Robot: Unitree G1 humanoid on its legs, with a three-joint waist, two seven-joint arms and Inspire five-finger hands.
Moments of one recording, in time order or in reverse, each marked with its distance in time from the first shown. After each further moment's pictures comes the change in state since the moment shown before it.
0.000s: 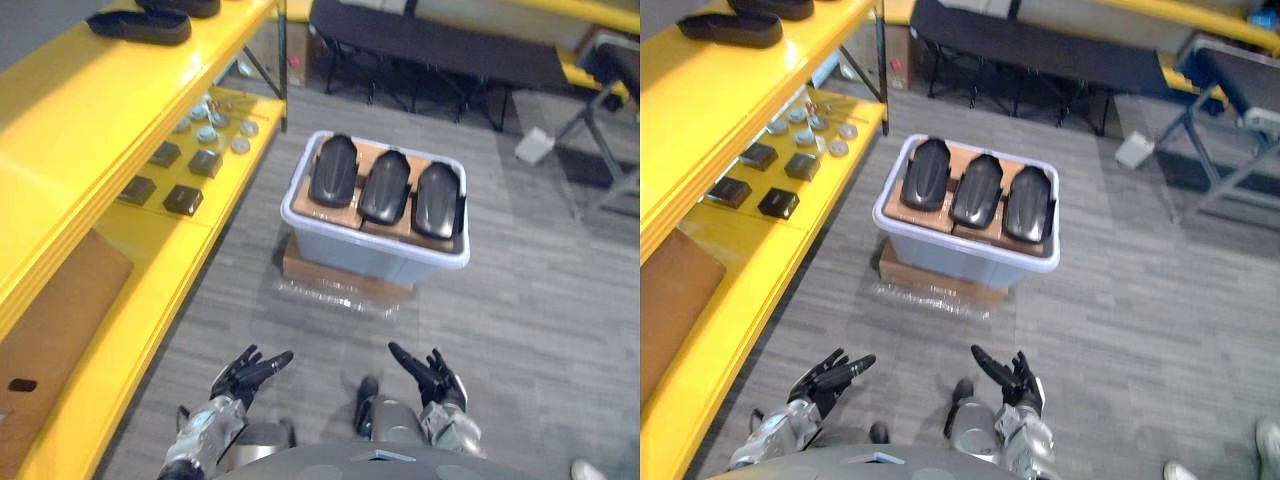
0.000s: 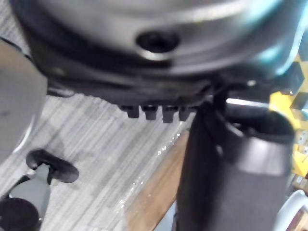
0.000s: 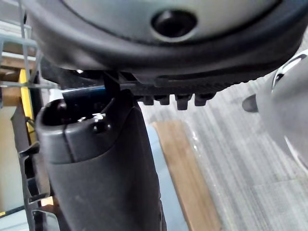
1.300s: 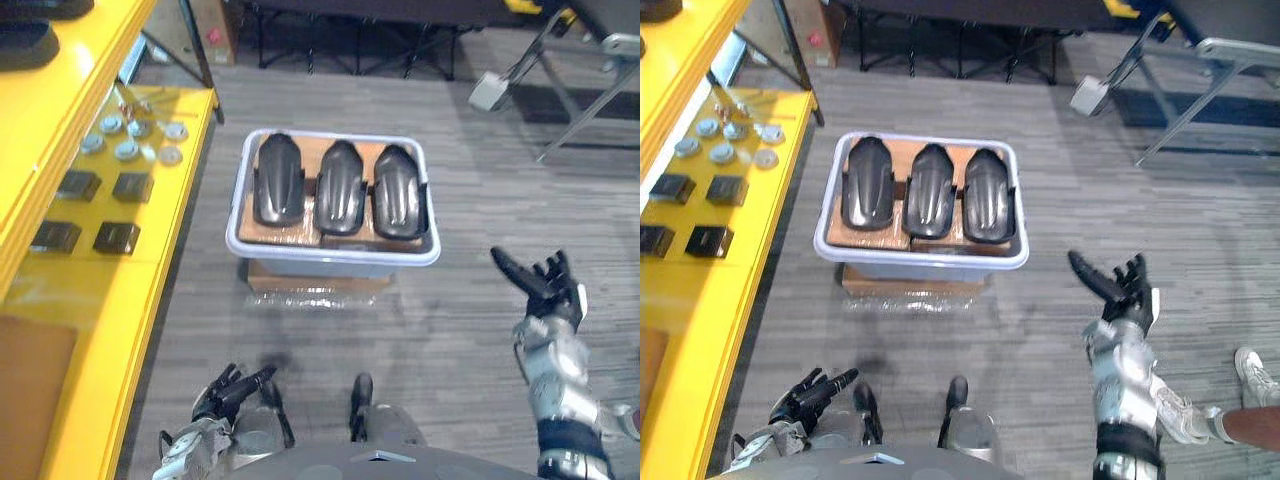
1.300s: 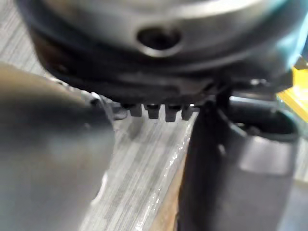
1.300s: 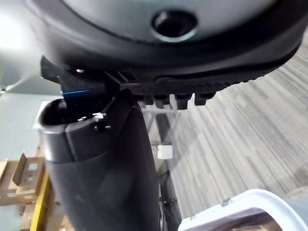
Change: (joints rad) left arm 0.051 0.037 0.070 0.009 0.022 0.016 0.063; right arm -0.217 -0.353 -0.240 -0.451 0.065 0.184 -0.177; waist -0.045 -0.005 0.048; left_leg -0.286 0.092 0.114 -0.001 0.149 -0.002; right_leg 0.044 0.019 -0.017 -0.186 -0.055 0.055
